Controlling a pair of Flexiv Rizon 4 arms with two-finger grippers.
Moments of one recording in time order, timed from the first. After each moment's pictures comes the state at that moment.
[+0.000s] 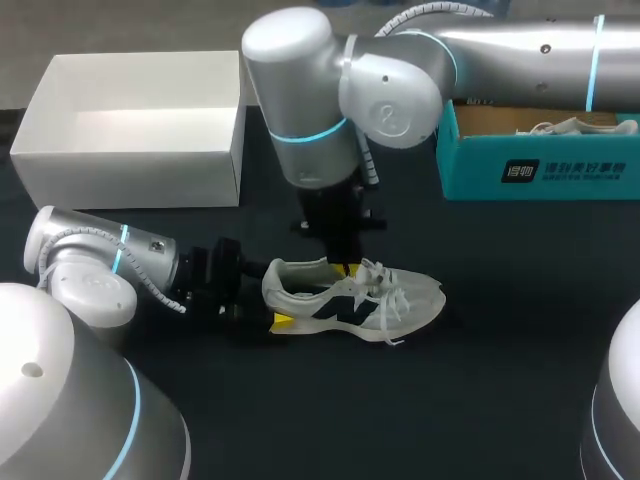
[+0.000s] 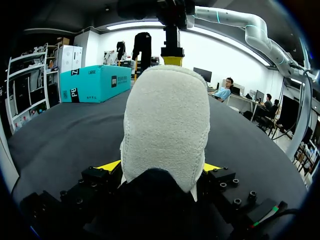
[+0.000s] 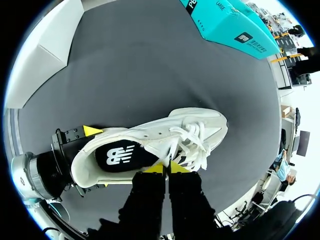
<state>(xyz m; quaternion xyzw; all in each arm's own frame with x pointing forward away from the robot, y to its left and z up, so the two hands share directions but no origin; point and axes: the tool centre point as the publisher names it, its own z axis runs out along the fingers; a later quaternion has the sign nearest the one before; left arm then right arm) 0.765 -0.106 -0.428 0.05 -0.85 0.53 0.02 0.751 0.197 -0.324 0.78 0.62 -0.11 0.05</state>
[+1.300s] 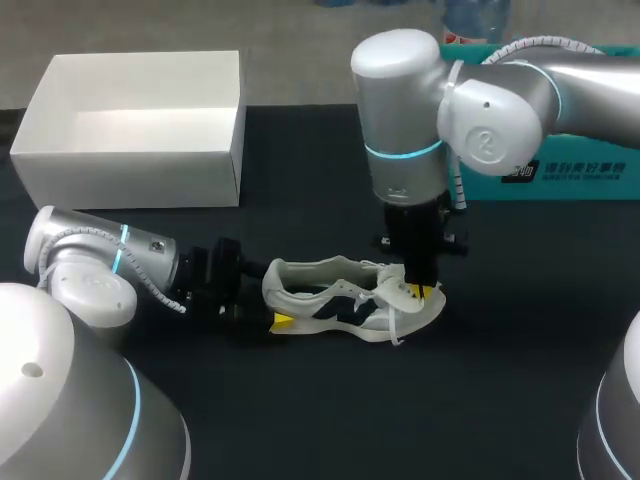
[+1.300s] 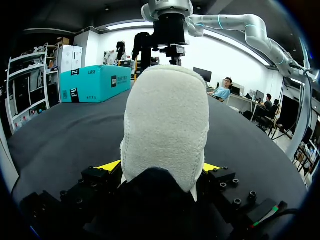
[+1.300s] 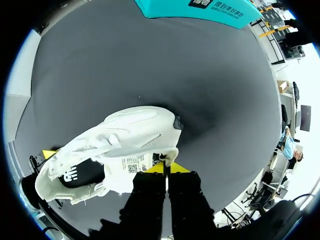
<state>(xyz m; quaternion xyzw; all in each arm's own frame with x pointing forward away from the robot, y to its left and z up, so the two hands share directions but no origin) 0.765 -0.106 -0.428 0.05 -0.85 0.53 0.02 0.728 0.087 -0.357 0.83 0.54 -0.13 0.02</state>
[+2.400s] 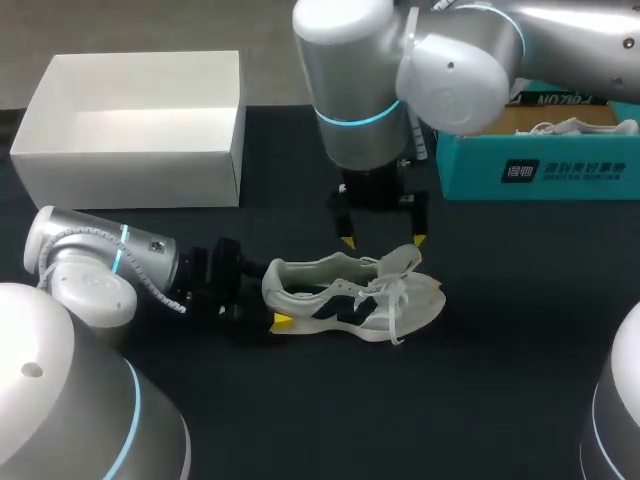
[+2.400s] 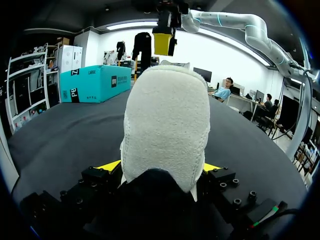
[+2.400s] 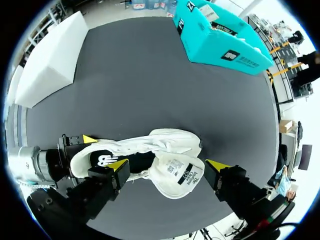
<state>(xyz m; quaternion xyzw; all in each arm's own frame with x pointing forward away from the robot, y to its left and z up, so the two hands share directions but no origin) 0.765 -0.106 -0.428 0.05 -0.85 0.53 0.02 0.769 0.148 -0.278 0.74 0.66 -0.05 0.09</state>
